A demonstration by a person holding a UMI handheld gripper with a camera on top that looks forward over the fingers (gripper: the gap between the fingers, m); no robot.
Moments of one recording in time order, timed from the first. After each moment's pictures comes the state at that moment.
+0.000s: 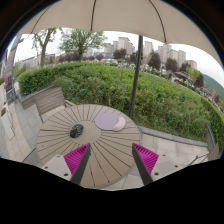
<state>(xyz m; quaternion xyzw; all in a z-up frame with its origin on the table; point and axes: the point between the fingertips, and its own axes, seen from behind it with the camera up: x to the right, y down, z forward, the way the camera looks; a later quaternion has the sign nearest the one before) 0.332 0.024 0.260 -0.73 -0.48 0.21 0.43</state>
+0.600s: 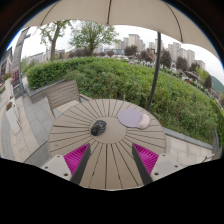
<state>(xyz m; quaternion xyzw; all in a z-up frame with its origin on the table) 0.248 -0.083 0.210 -0.72 -0.52 0.23 0.39</state>
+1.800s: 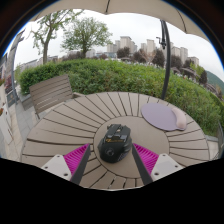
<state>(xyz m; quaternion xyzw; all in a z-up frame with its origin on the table) -0.013 -0.073 0.000 -0.73 -0.48 0.24 0.41</state>
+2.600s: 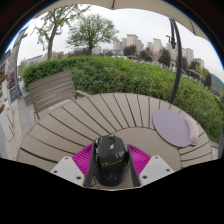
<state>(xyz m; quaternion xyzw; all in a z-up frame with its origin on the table) -0.088 -0.052 -0.011 -0.72 -0.51 0.24 0.40</state>
